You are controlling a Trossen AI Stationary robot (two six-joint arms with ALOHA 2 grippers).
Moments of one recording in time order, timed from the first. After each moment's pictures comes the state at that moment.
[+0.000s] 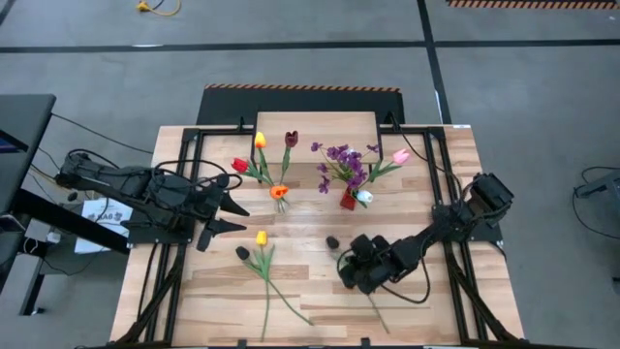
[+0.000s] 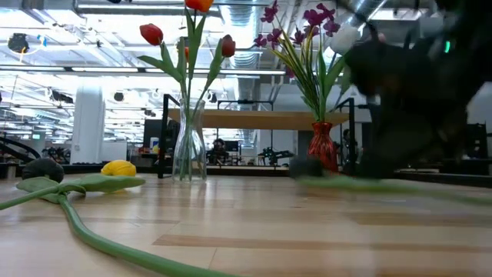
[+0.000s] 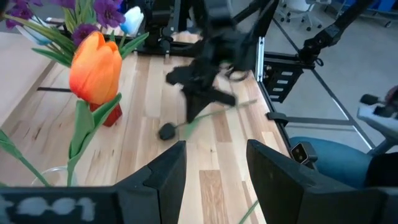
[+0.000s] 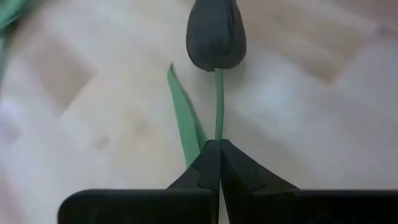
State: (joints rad) left arm -0.31 0.80 0.94 -0.53 -0.12 -0.25; right arm 0.55 1.78 0.87 -0.24 0.49 1.33
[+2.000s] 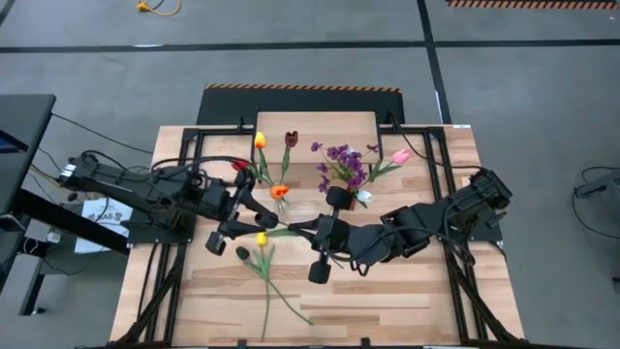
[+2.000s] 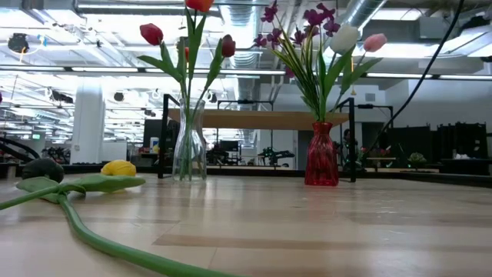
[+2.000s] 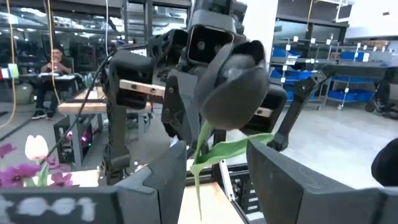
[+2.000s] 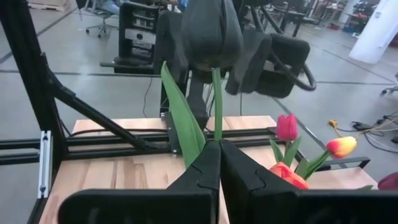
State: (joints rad) left arm -0.26 0.98 0.95 0.18 0.05 -0.06; right arm 0.48 1.77 1.86 -0.41 0.70 0.02
